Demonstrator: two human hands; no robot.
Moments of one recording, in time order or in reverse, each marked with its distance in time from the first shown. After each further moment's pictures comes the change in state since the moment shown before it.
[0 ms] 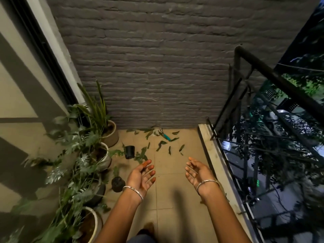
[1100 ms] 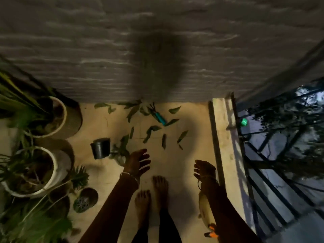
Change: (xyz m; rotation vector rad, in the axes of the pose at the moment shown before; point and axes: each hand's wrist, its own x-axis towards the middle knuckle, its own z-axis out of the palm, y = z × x) left_hand 0.614 0.094 0.150 0.276 0.311 -0.249; right_hand 0.624 -0.064 0.028 -0.456 0.551 0.253
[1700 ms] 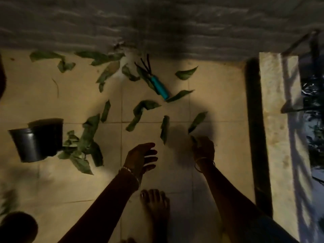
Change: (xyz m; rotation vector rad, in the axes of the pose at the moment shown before) left_hand 0.364 -0.160 0.041 0.101 -0.043 -0.087; right_hand 0.406 0.149 0.149 -0.923 0.098 -0.618
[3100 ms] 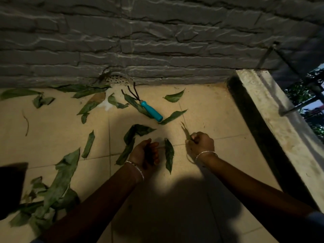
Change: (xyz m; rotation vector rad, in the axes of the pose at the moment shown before) left_hand 0.150 0.014 0.016 -0.195 -0.395 0.020; right_hand 0.066 -0.042 0.023 0.378 0.193 -0.103
